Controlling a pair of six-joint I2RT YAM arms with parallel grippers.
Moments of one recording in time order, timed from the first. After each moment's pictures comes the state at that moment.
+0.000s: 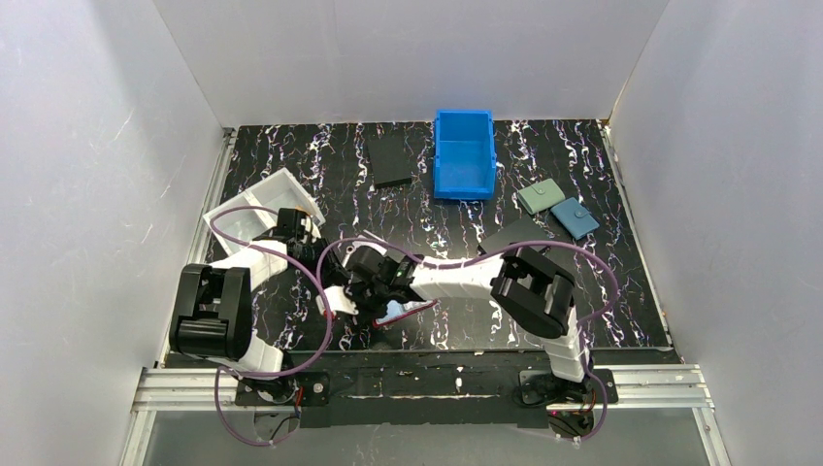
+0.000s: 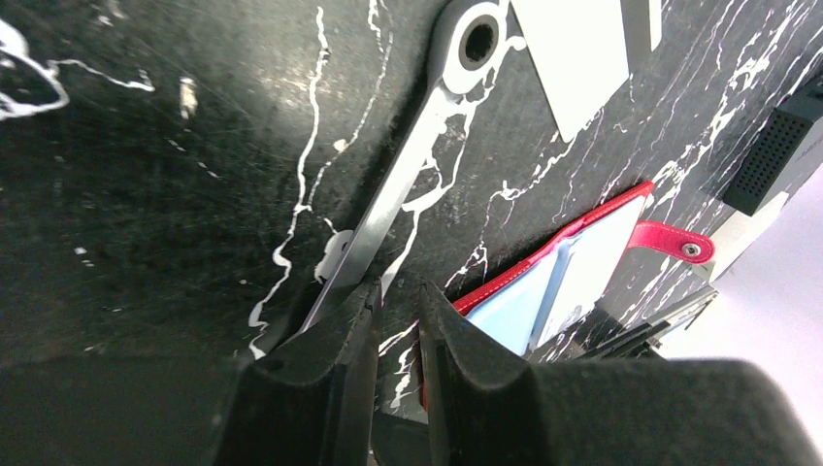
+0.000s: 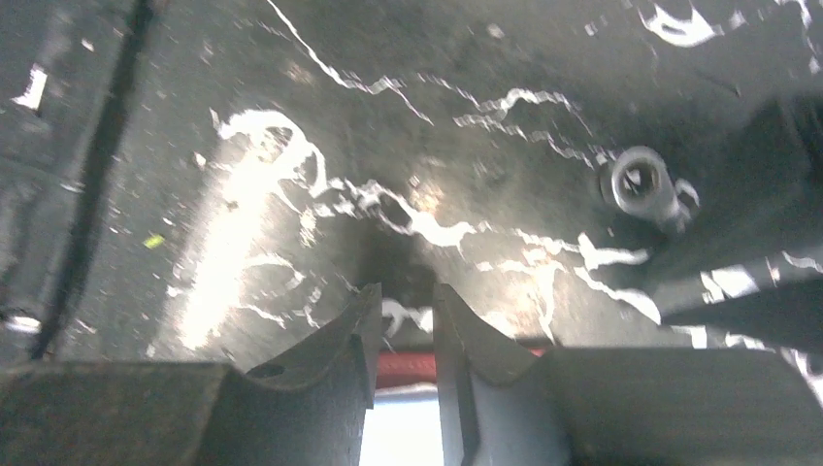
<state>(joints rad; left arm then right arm) -0.10 1.51 0.69 -0.36 0.44 -0.55 1.20 2.02 1.34 -0.26 -0.40 -0.73</state>
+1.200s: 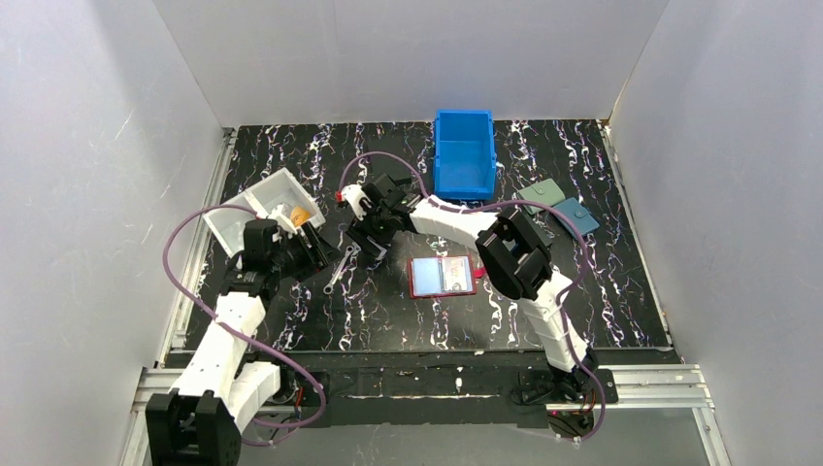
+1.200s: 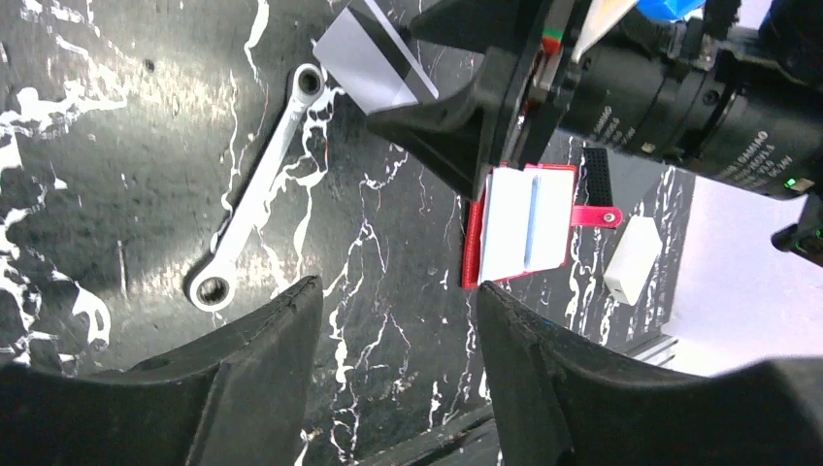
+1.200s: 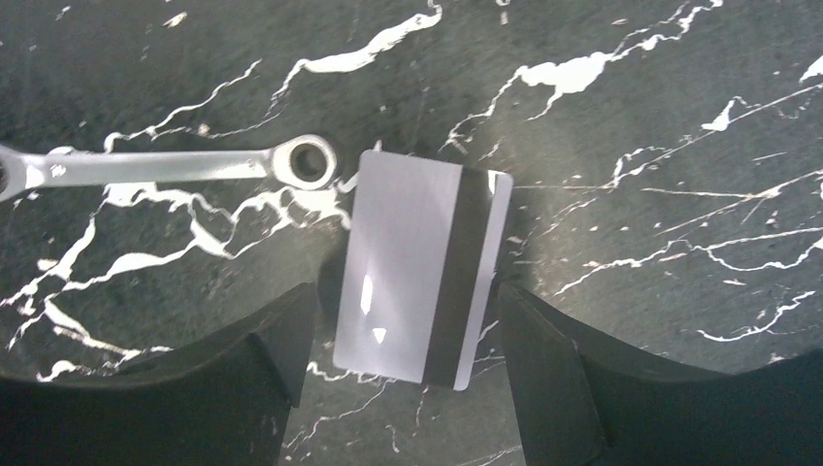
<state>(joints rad) -0.07 0.94 0.59 -0.38 0.40 -0.59 0.88 2.27 1.80 -0.43 -0.24 -0.21</state>
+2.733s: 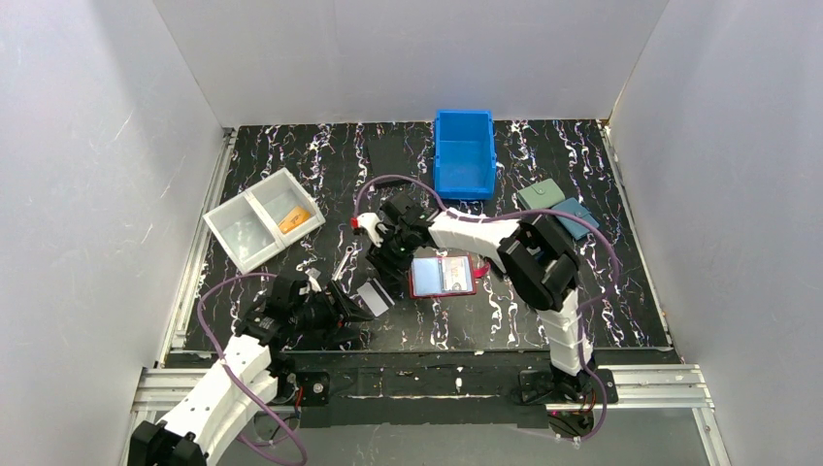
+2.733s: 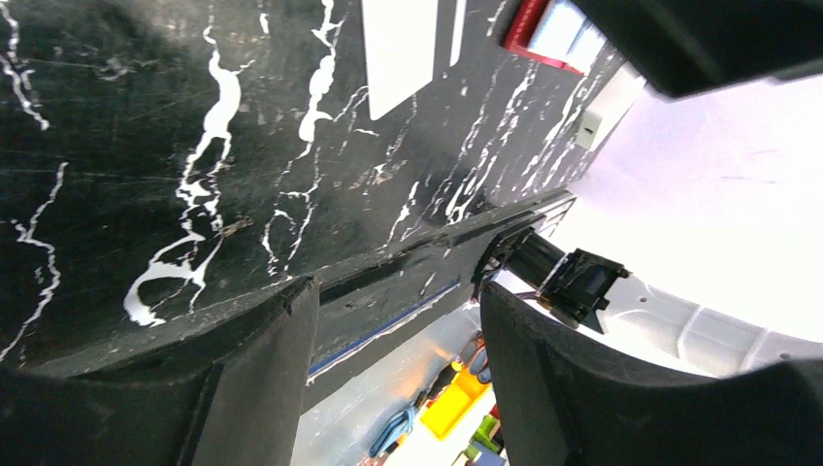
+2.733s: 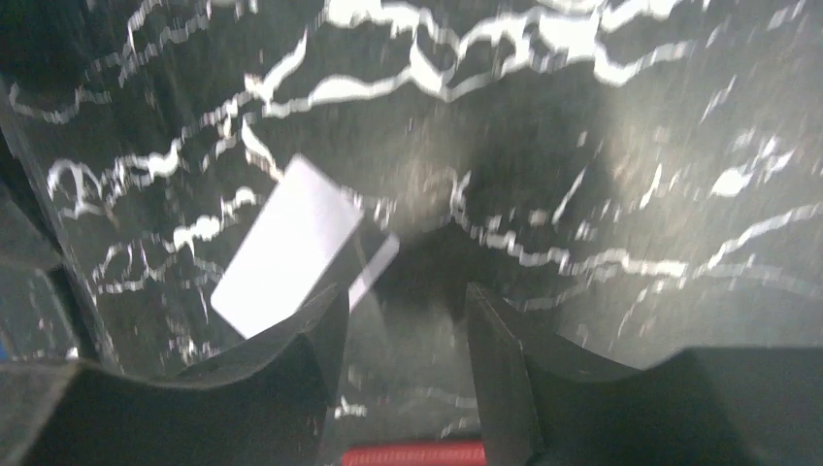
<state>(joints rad) -0.35 0.66 0.24 -0.49 0.54 -1.12 0.90 2.08 1.50 -0.47 -0.49 -0.23</state>
